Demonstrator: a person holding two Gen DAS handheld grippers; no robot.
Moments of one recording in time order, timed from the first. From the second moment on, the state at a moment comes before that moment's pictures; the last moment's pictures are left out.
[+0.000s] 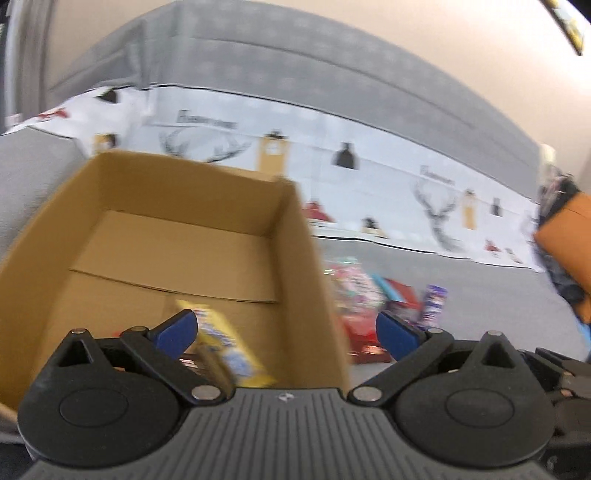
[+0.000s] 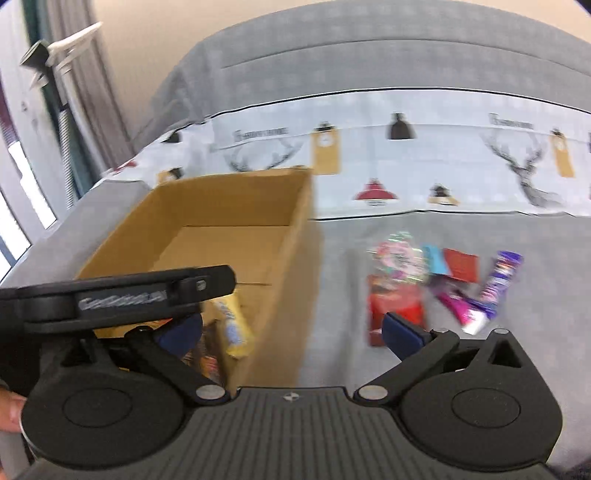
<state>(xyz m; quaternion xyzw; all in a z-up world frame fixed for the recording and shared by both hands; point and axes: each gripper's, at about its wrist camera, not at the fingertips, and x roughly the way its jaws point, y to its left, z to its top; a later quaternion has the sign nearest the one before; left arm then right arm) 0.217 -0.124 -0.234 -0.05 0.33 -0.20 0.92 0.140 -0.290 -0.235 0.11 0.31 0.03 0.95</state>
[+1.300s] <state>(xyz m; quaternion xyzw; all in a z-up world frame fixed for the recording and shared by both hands) 0.344 -0.360 -0.323 0.00 0.44 -0.25 0.87 0.238 -0.544 -0.360 0.23 0.34 -0.05 0.91</state>
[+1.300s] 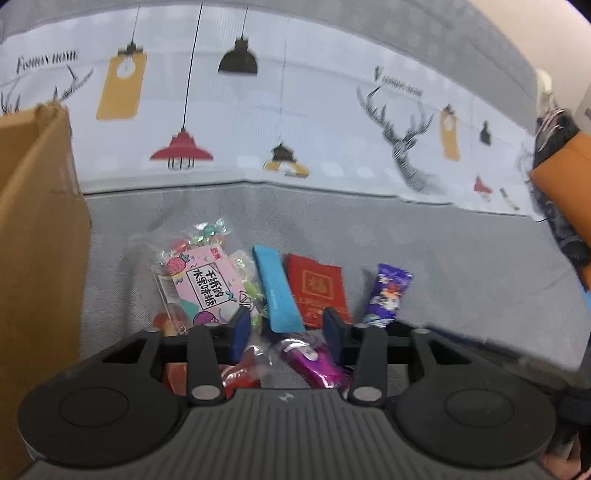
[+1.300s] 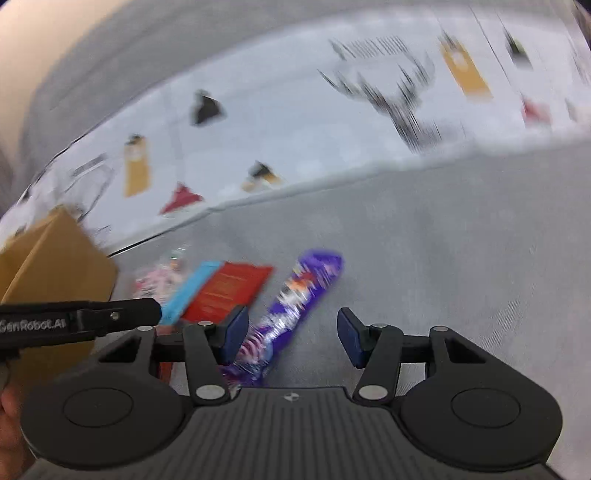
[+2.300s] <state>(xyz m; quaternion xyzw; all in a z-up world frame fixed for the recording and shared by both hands) 0.363 -0.374 -0.323 -0.02 0.45 -0.21 0.87 0.237 -0.528 -0.360 0.18 0.37 -0.04 0.91</state>
